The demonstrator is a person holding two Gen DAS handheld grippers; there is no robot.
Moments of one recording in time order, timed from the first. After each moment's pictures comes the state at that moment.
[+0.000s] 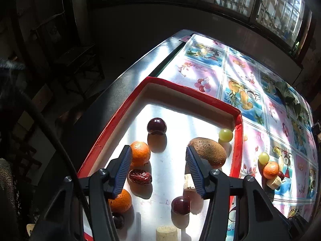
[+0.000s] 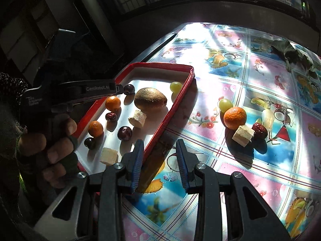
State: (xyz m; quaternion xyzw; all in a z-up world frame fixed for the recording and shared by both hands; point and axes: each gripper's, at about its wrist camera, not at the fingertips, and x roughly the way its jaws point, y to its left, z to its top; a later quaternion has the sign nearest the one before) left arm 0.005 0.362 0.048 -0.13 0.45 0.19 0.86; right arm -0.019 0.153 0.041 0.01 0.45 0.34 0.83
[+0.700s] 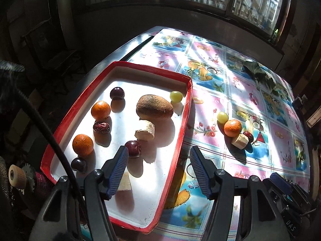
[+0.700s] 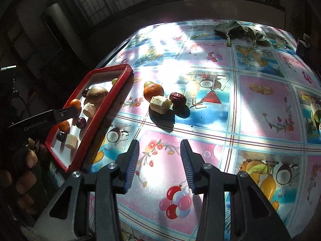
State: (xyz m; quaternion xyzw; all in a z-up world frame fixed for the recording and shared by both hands) left arm -0.042 0.275 0.051 -0.11 0.45 0.13 0.87; right arm -0.029 0.048 0.024 0.05 0.46 0.24 0.85
